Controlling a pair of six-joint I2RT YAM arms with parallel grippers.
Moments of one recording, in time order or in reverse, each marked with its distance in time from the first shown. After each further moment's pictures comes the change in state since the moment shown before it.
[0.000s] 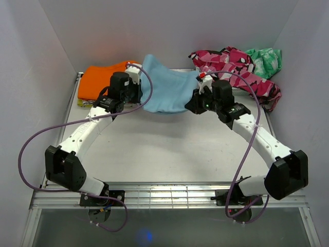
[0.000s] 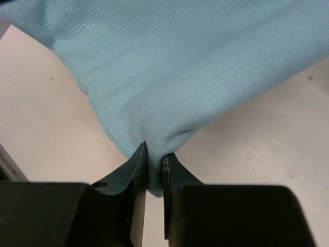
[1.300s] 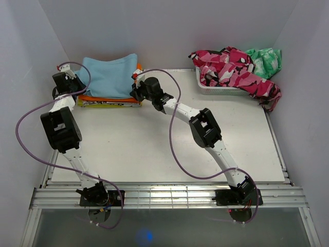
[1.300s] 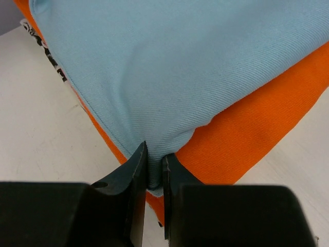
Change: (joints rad) left arm 0.773 0.582 0.231 0.396 0.290 -0.076; right arm 0.291 1.242 1.093 0.406 0.157 -0.148
